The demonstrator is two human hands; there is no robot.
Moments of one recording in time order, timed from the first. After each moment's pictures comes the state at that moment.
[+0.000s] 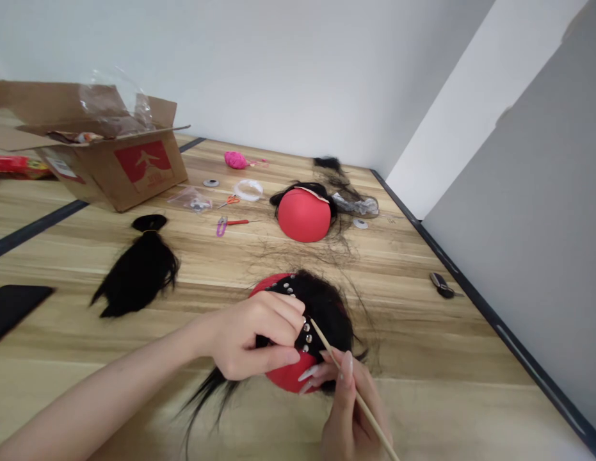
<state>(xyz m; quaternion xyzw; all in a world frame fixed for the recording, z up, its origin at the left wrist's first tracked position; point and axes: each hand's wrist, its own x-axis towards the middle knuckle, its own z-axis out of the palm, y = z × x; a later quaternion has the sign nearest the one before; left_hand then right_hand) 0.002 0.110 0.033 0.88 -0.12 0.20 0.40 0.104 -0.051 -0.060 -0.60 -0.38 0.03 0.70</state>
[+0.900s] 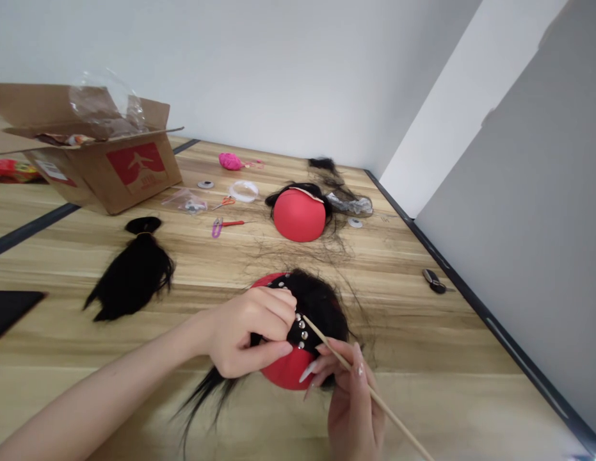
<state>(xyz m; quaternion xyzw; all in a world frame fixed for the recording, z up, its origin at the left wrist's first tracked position) 0.000 0.111 0.032 0.89 -0.14 0.24 0.36 0.107 -0.054 -0.048 -0.51 -0.25 0.25 0.79</state>
